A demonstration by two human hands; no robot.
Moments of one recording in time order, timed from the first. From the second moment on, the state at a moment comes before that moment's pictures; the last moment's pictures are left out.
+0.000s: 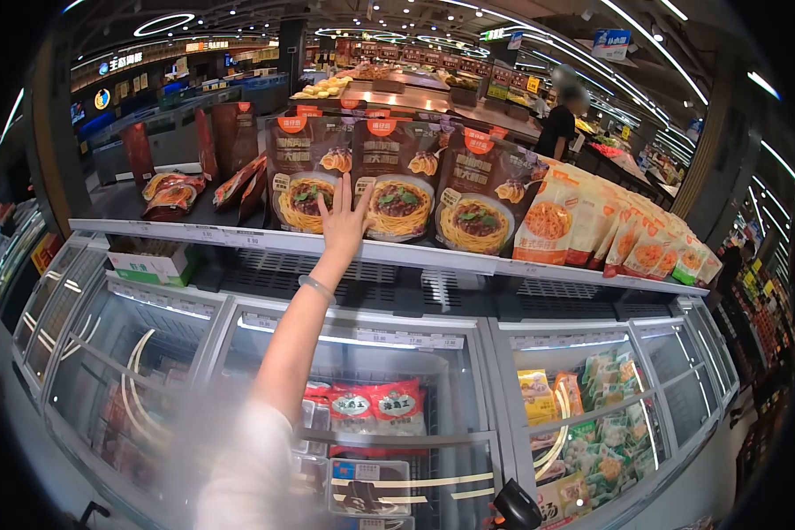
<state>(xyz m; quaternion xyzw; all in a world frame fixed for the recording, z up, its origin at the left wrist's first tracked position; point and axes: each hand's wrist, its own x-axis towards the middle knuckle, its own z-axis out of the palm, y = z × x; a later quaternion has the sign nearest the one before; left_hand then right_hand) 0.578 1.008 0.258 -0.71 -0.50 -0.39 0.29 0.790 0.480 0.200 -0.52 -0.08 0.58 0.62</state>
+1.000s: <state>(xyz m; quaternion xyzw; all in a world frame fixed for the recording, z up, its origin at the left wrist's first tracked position) 0.260 0.419 0.027 -0.30 -0.69 -0.63 -0.20 0.778 0.343 0.201 -0.39 -0.22 0.58 0.68</state>
